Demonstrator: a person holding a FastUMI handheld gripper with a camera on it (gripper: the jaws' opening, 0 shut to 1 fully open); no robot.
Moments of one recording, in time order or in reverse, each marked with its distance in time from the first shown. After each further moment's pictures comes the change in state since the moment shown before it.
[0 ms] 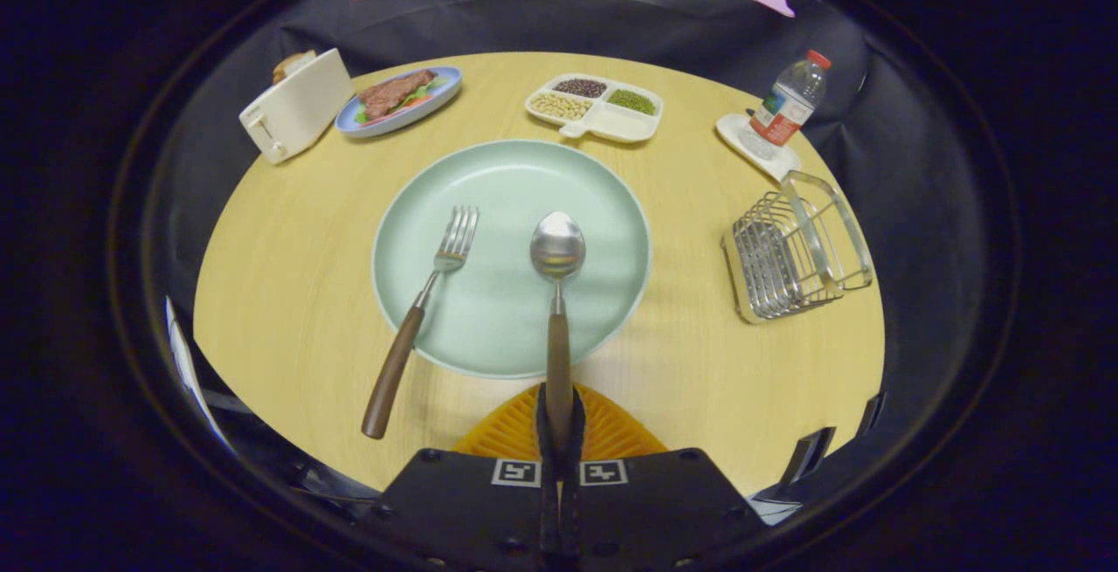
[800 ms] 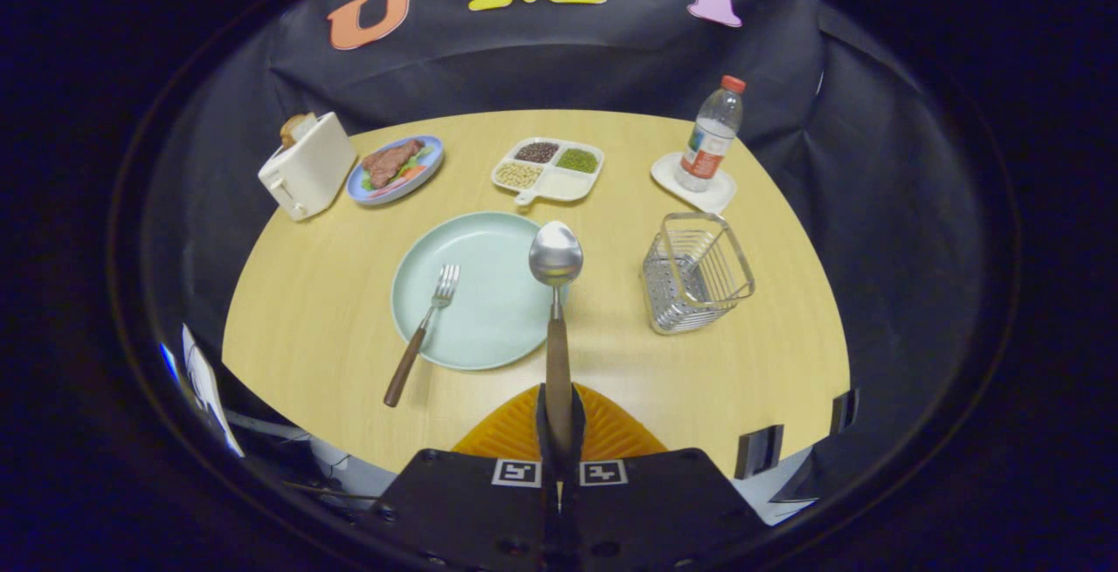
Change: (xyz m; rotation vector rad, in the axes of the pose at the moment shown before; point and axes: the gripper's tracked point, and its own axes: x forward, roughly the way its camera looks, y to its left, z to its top) arm -0.082 -0.072 0.006 0.068 -0.143 0.002
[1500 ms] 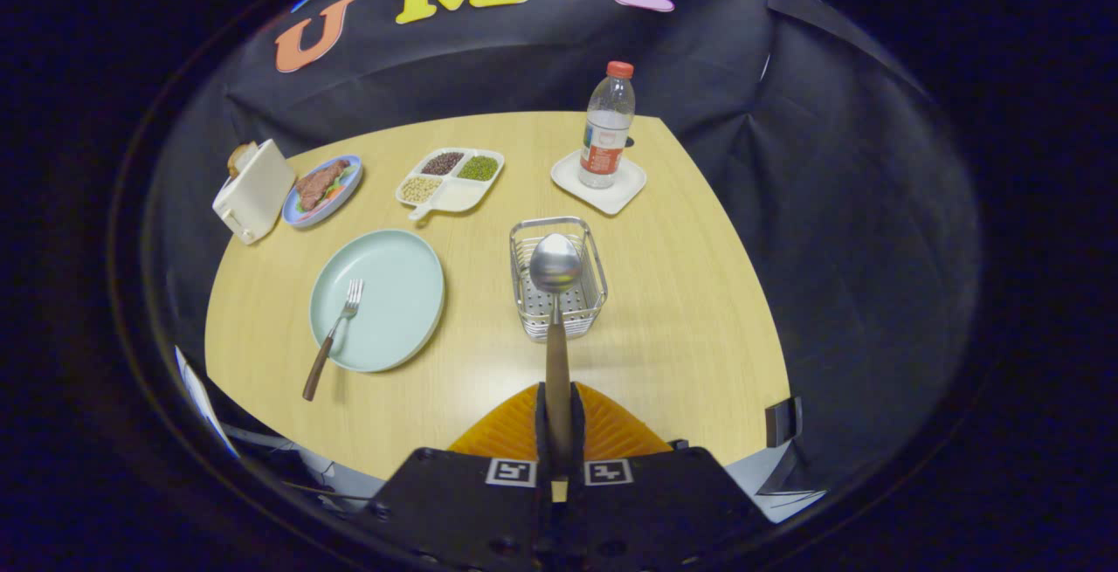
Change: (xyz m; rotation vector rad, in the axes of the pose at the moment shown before) arm -0.001 -0.110 0.020 0.057 0.007 -0.077
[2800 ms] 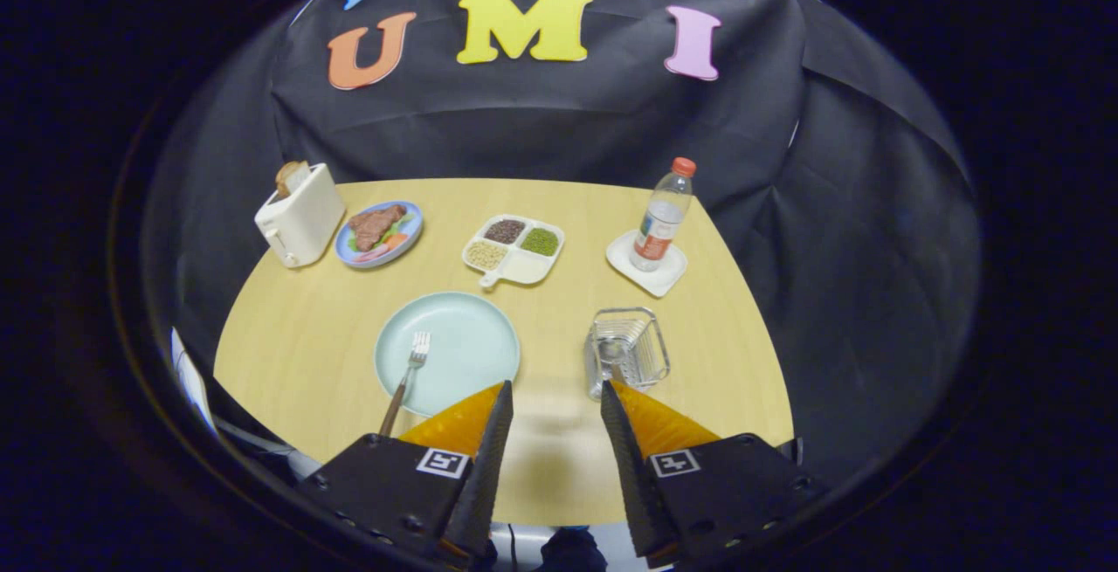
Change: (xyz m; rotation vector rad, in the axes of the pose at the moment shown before) arm -0.050 0.092 0.045 -0.092 -0.206 0.051
